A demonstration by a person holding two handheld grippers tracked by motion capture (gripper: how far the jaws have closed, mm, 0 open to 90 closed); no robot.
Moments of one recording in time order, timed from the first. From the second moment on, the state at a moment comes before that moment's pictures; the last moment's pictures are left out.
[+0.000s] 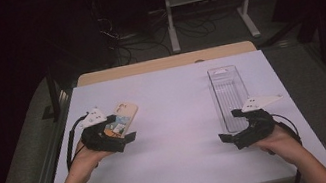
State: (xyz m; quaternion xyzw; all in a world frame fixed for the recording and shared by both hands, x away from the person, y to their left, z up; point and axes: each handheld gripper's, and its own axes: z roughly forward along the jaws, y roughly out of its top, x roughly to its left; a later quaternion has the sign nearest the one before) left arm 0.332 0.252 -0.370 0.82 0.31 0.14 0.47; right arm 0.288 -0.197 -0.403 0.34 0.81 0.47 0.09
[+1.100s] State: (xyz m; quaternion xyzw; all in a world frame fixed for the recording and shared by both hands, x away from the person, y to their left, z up) left arm 0.384 0.245 -0.361 0.81 0.33 0.17 0.45; right arm 0.288 -0.197 -0.403 0.34 0.81 0.48 0.09
